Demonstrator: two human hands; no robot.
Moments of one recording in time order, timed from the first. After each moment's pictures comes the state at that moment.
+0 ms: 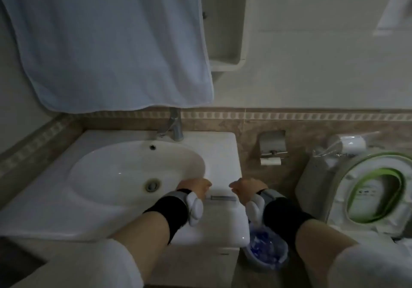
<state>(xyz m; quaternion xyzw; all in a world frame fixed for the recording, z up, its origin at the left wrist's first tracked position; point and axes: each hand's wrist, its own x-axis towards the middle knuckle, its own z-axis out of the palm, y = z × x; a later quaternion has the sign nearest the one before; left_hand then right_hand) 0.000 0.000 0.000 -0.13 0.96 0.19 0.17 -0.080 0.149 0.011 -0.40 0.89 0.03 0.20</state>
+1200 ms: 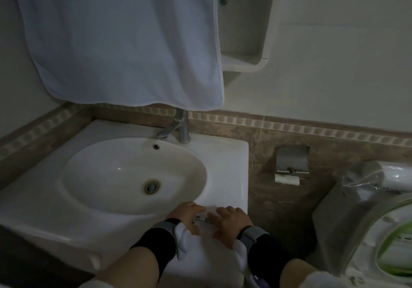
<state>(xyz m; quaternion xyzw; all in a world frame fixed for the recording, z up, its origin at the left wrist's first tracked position) -0.037 -0.032 -0.082 -0.16 0.94 0.25 0.16 -0.124 0.109 -0.065 -0.55 0.81 0.06 0.19</state>
